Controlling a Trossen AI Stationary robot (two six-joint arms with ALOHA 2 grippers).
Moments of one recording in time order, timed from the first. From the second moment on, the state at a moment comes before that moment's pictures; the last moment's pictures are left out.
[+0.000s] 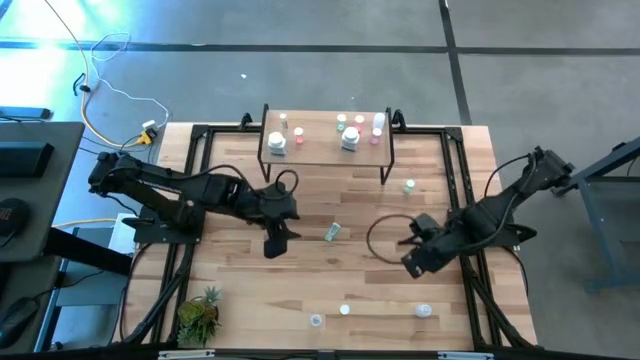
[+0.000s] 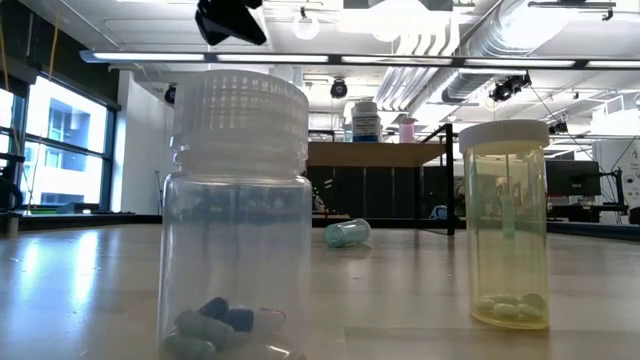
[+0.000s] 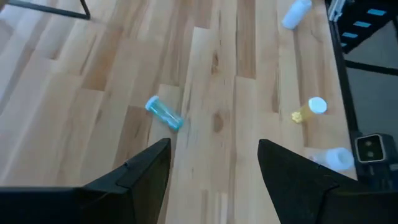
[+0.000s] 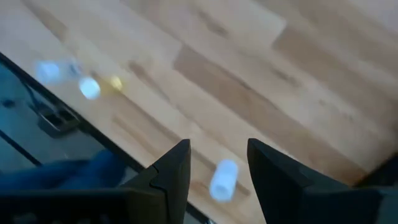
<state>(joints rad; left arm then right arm) -0.08 1.37 1.21 -0.65 -0.10 -0.31 0.60 1.26 1.23 -1.20 0.06 1.58</state>
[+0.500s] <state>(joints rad) -0.15 1.37 1.21 -0.65 -0.15 -0.36 0.78 1.45 1.23 -1.15 -0.05 1.76</state>
